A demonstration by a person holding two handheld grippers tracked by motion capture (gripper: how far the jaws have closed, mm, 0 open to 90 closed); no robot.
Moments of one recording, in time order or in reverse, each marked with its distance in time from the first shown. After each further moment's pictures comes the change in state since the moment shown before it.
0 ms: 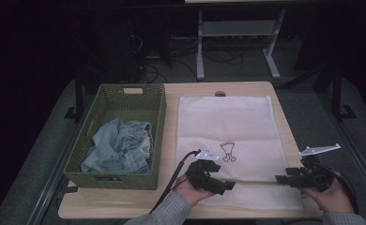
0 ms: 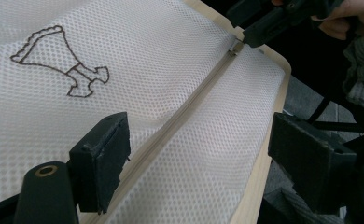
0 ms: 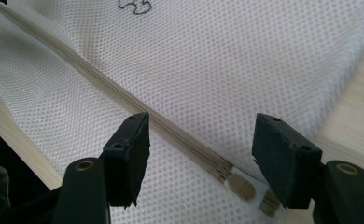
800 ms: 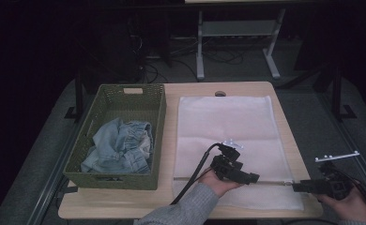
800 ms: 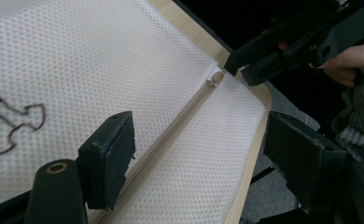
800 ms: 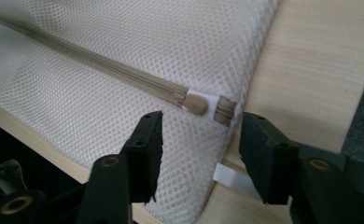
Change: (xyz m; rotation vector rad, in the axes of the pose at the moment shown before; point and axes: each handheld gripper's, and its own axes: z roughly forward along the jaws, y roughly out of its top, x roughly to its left) left arm -0.015 0.045 0.051 0.044 -0.075 -0.119; right arm -0.027 -0.030 -0.018 0.097 -0.008 0.205
